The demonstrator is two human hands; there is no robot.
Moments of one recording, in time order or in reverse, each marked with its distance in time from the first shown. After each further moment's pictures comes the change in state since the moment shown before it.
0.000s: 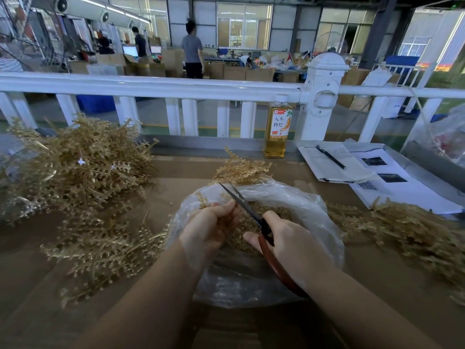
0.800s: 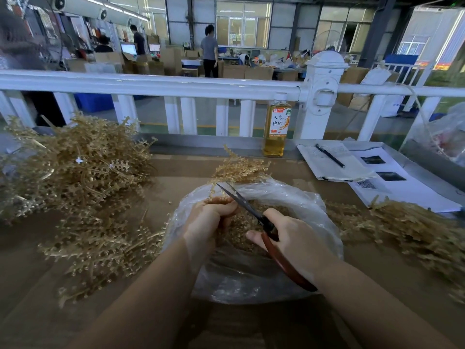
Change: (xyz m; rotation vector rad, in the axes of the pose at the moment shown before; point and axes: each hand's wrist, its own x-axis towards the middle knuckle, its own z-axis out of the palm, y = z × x) left_hand 0.007 -0.003 -0.003 0.310 0.106 0.144; right_hand 0.005 0.012 -0.005 0.056 -0.060 0.018
